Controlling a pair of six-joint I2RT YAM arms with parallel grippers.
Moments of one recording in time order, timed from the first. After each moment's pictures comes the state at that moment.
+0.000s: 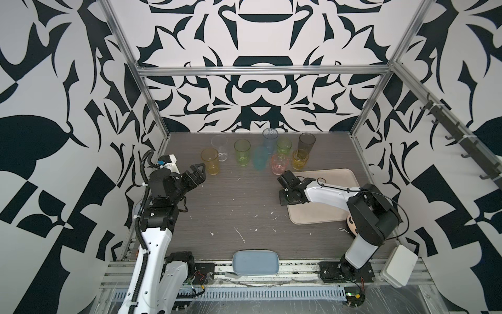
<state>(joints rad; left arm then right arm) 0.03 0.78 0.76 -0.36 0.28 -0.58 0.67 1.74 0.99 -0.47 0.14 0.56</state>
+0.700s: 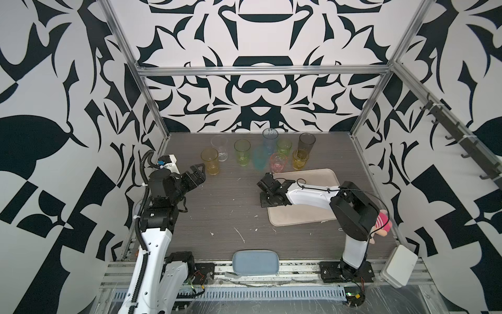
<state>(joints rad) 0.03 0.78 0.76 -0.36 0.28 -0.57 0.85 1.88 1.16 -0.44 0.12 0.72</state>
